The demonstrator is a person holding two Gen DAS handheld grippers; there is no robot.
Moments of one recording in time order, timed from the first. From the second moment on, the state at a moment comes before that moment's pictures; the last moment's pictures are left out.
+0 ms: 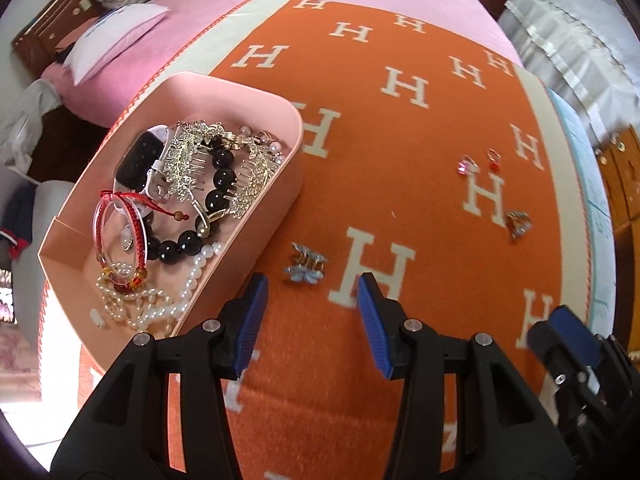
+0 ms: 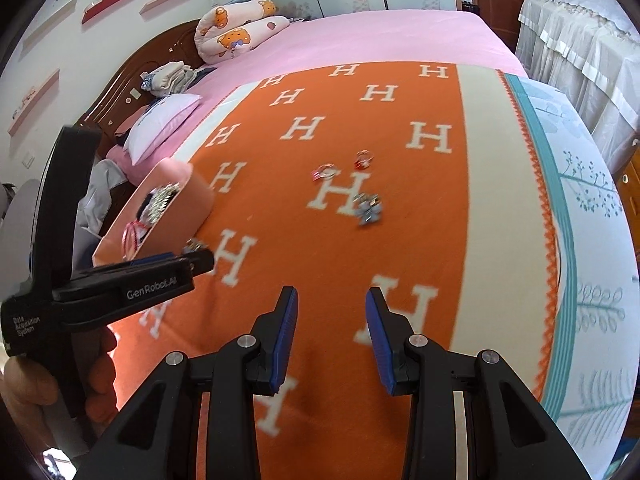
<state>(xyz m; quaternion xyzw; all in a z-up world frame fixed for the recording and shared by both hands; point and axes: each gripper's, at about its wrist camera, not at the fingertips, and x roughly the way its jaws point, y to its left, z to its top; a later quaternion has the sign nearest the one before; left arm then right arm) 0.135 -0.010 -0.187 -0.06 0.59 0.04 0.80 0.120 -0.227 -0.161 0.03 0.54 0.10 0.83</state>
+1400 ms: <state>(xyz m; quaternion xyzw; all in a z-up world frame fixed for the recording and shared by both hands) 0.140 0.003 -0.146 -0.10 0.54 -0.04 0.83 0.183 -0.212 -0.187 0.00 0.54 0.11 0.83</state>
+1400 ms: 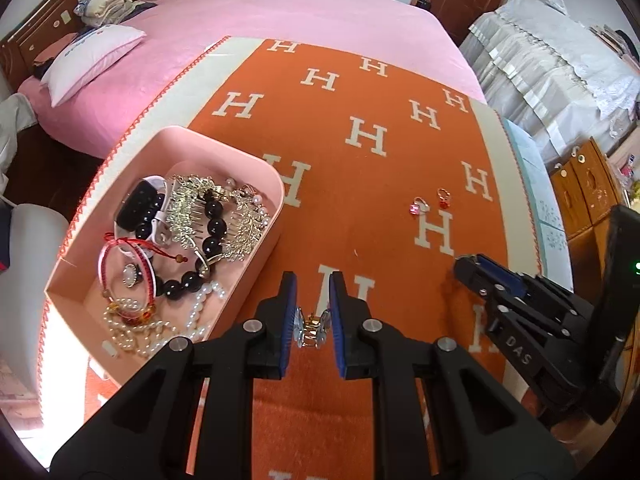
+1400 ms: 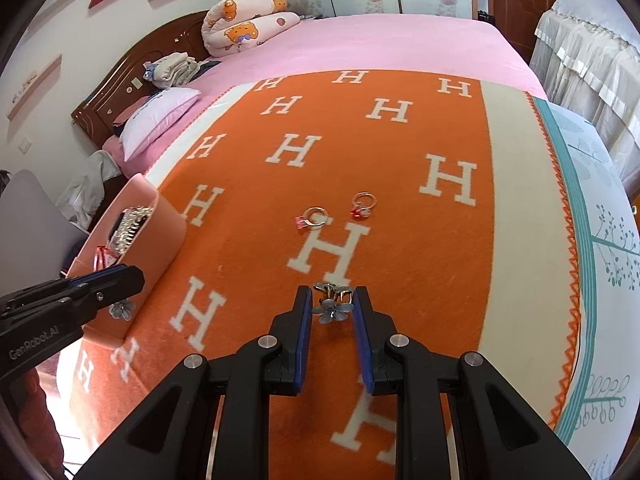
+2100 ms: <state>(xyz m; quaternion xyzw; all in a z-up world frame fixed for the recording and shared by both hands) 0.112 0.122 -0.111 -0.09 0.51 0.04 0.85 0.167 -0.060 -0.137 0.01 0.52 0.24 0.82</state>
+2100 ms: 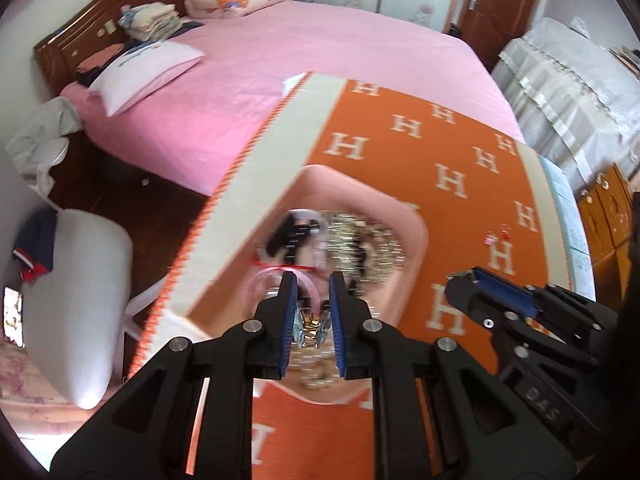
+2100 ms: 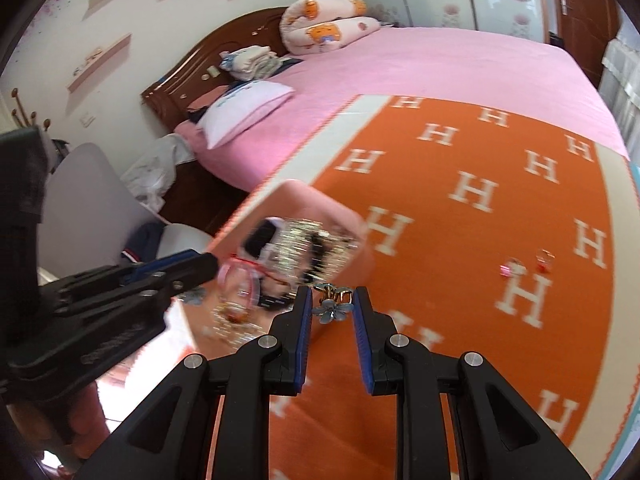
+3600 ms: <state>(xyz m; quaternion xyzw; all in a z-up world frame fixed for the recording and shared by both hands) 0.093 0.152 -0.132 -0.07 0.54 0.01 0.84 0.117 -0.005 -0.153 0.00 0.55 0.23 0.81</state>
